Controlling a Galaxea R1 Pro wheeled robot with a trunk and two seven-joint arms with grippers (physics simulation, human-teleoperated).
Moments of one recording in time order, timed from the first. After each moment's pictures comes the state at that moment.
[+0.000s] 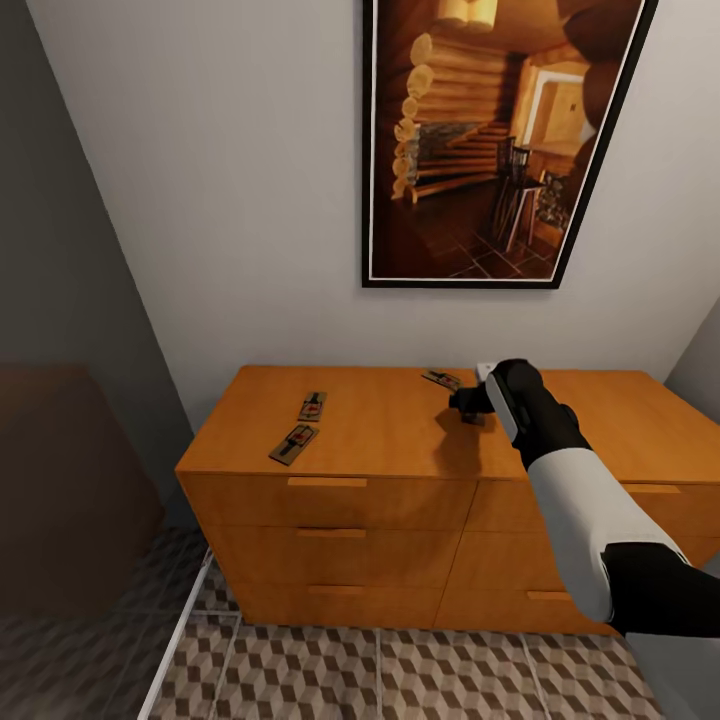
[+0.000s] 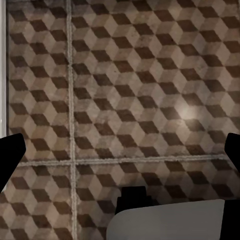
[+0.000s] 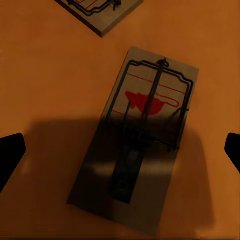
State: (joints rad) left arm -0.14 0.04 -0.08 -0.24 0.00 -0.33 0.03; right arm -1.15 0.00 0.01 -0.77 0.02 0.98 -0.03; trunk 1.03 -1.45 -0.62
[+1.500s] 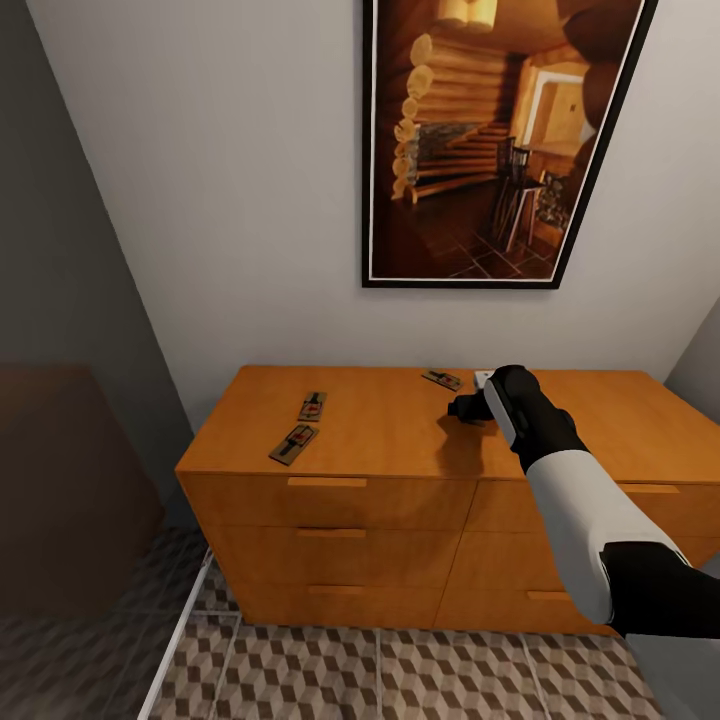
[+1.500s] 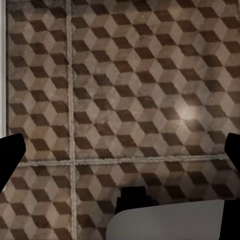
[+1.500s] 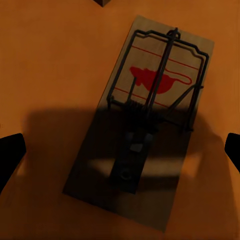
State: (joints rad) left arm -0.14 0.04 -0.08 -0.24 0.00 -0.33 0.03; right arm -1.15 0.00 0.01 -0.73 0.02 0.97 -0.03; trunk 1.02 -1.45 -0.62
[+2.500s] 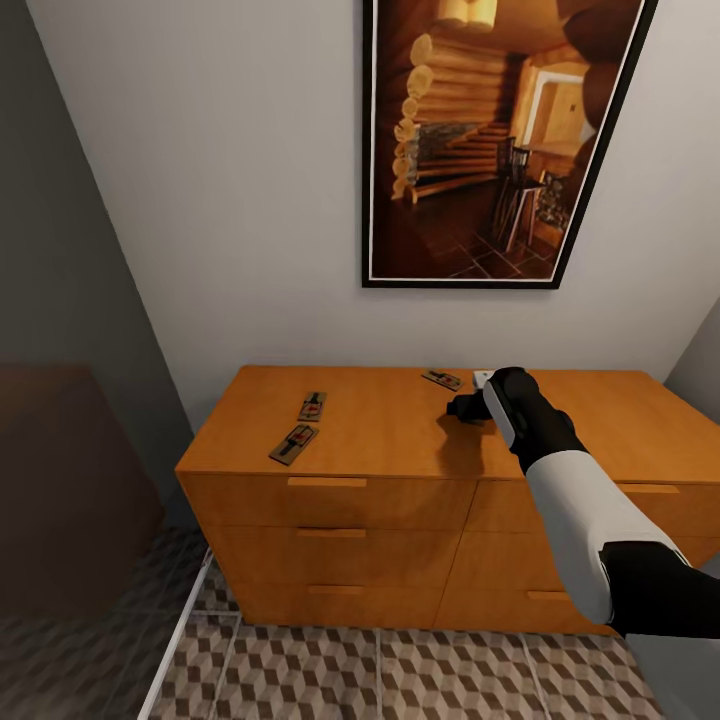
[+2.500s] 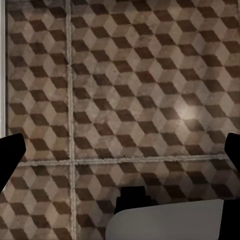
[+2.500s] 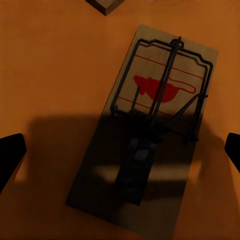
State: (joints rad) left arm -0.14 0.04 -0.08 -0.24 0.00 -0.33 0.03; right arm -1.15 0.00 0.01 -0.71 0.01 0.93 -0.03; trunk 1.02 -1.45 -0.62
